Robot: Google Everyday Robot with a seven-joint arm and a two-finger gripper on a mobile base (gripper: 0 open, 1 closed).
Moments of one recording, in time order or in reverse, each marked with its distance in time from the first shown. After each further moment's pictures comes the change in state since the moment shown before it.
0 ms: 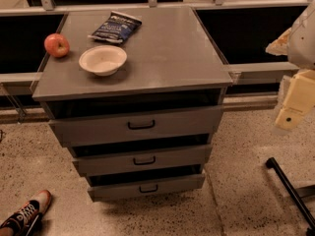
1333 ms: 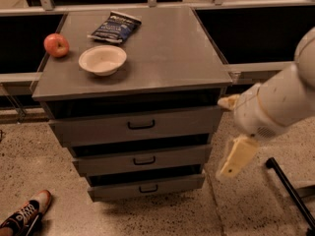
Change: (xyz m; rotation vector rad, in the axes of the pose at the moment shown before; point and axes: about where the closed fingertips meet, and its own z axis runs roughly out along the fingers) arm -0.033 0.054 0.129 -0.067 -0.228 -0.036
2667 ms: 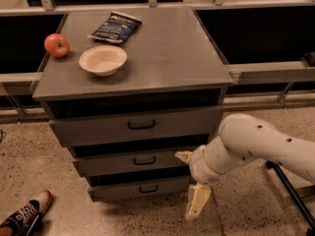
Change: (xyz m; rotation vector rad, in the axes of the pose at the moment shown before) arm 0.024 0.066 0.210 -0.245 -0.106 -0.195
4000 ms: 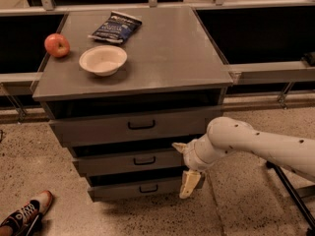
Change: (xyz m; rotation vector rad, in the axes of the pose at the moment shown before) arm 0.045 -0.084 0.075 0.090 0.001 -0.055
